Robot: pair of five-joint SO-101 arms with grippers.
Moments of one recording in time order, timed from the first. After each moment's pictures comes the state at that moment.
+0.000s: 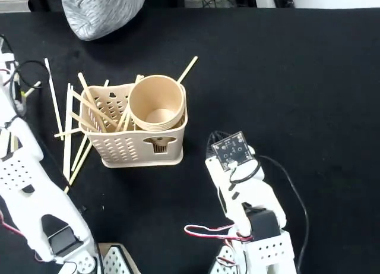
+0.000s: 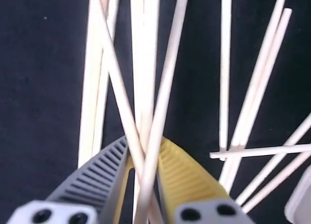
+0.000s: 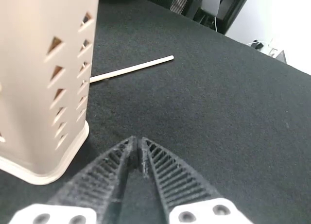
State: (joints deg) left arm -38.5 46.7 -55.8 99.0 -20.1; right arm -12.8 -103.3 96.3 41.4 18.0
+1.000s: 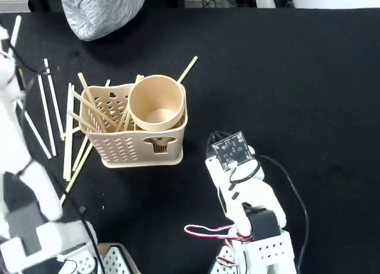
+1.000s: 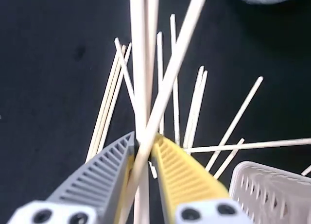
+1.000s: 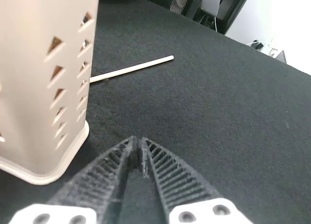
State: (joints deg) left arm -31.5 -6.9 -17.8 86.8 -10.4; right arm -12.8 -103.3 96.3 41.4 18.0
